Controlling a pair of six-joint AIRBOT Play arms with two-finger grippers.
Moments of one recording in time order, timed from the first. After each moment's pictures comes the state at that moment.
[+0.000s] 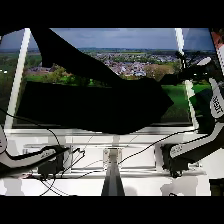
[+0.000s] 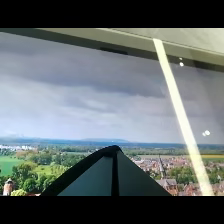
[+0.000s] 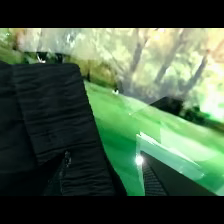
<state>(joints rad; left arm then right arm) 0.22 -1.38 1.59 0.84 -0.81 -1.12 -0.31 -1.76 1.32 -0.96 1.29 0.84</state>
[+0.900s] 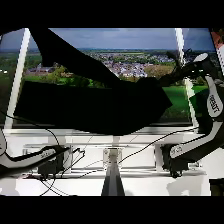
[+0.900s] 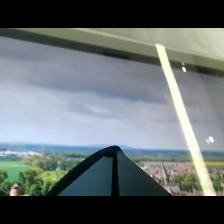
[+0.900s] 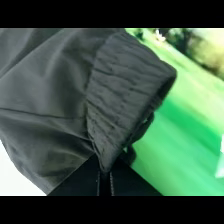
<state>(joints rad) 0.25 -1.34 1.59 0.84 -0.81 -1.12 -0.29 -1.74 1.38 -0.88 1.58 0.75</state>
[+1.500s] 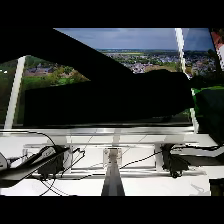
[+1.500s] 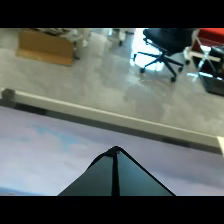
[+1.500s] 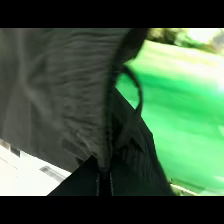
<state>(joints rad) 0.46 -1.15 1.59 0.88 -0.68 -1.12 -0.62 -1.45 1.25 -0.95 1.57 0.80</state>
